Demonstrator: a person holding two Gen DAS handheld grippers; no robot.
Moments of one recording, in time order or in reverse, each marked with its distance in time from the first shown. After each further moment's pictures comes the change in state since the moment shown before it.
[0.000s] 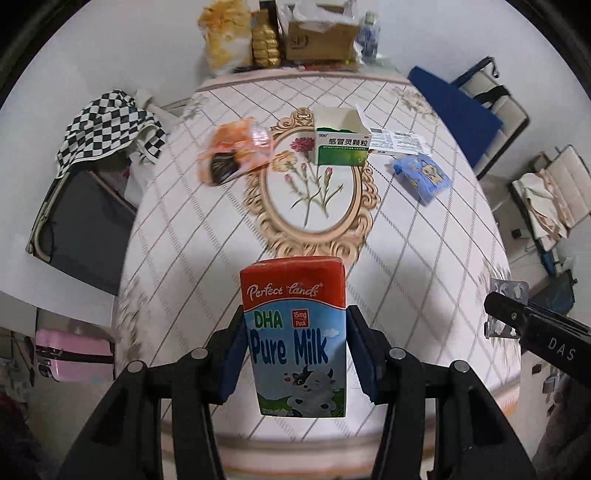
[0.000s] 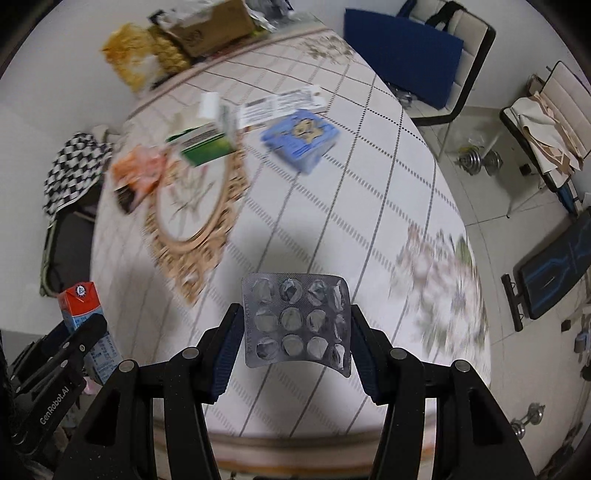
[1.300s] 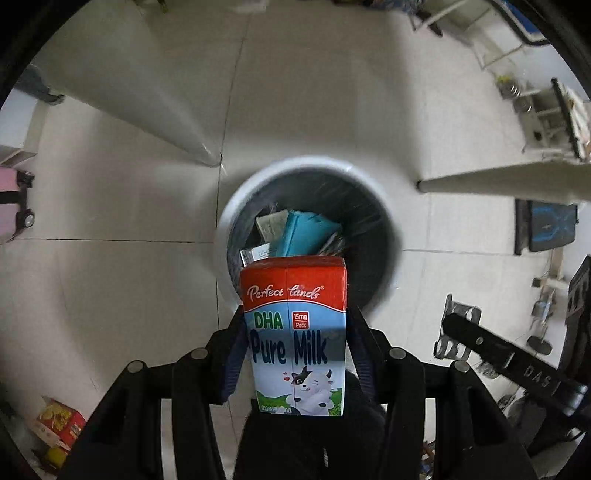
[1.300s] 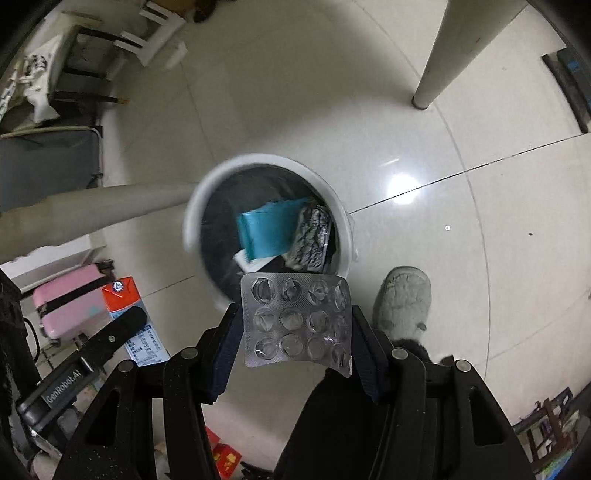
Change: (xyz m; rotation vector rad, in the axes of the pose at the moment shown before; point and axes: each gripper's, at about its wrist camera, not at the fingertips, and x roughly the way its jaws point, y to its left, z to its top) left arm 0.351 0.074 -0.409 -0.113 0.573 -0.189; right arm 0.366 -0.066 -0.478 0.234 0.481 0.059
